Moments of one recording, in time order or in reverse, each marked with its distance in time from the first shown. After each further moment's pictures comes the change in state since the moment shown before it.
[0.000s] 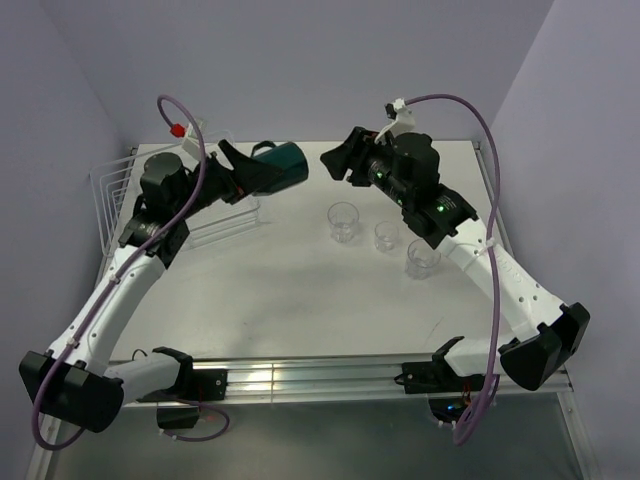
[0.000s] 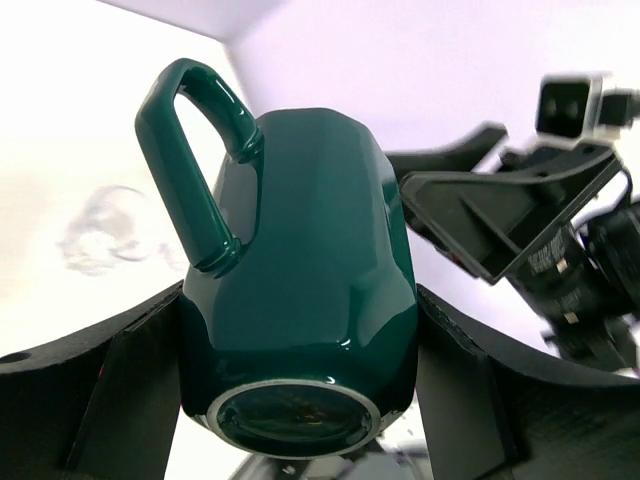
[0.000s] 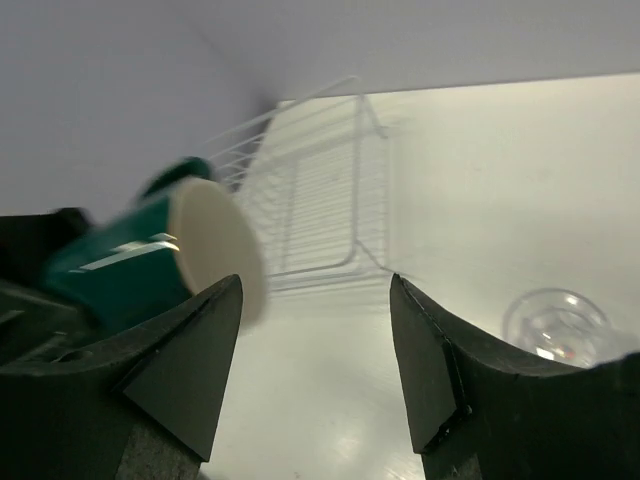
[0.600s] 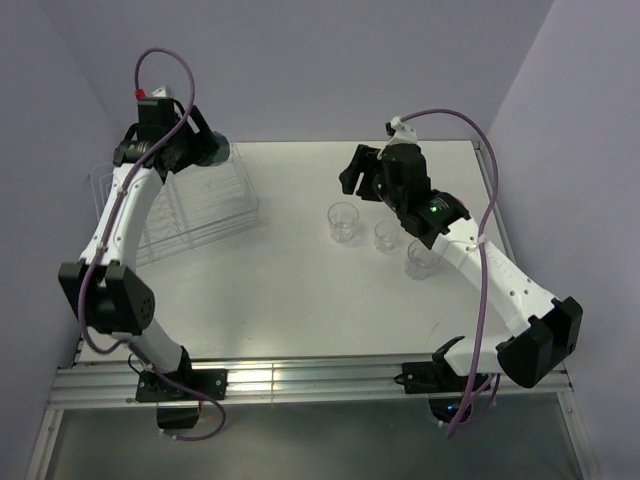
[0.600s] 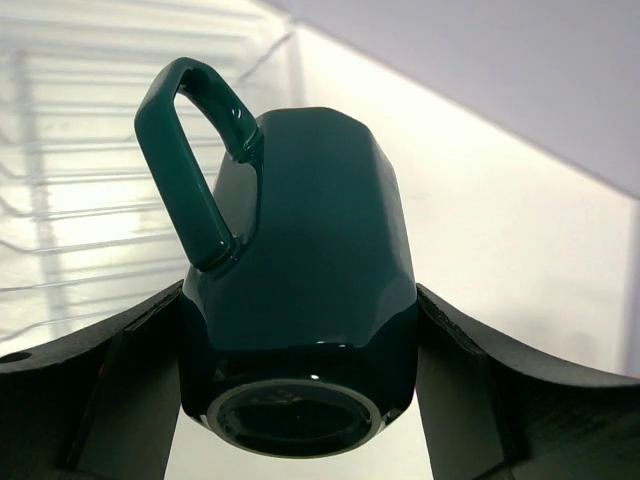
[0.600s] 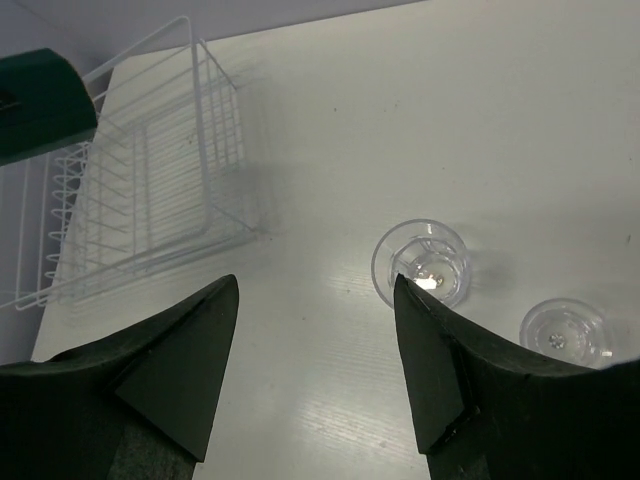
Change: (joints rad) left arm 0.250 0.465 0.591 -0.629 -0.483 0.391; right arm -0.035 0.007 -0.083 -0.164 0.222 -0.056
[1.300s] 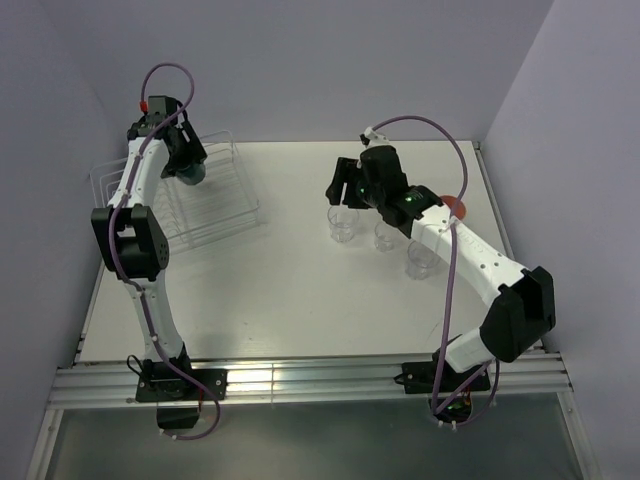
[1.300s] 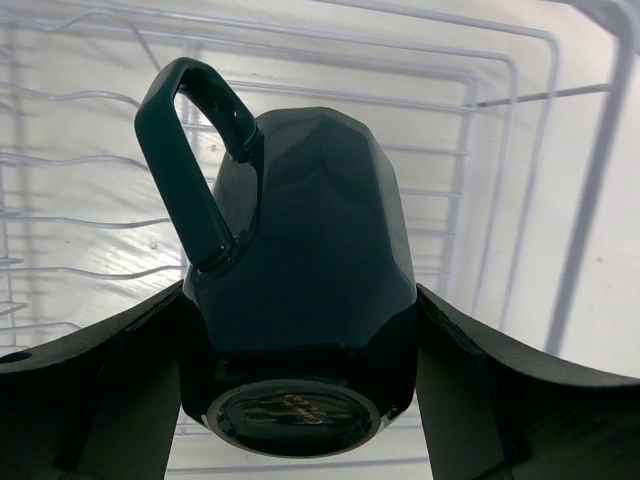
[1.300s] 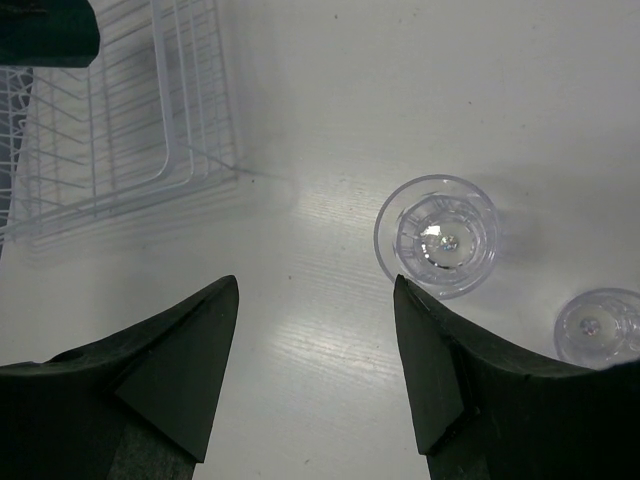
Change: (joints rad) left arm 0.113 0.510 0.367 -0.209 -0.164 0.114; right arm -0.003 0.157 0.000 -0.007 -0.116 -0.019
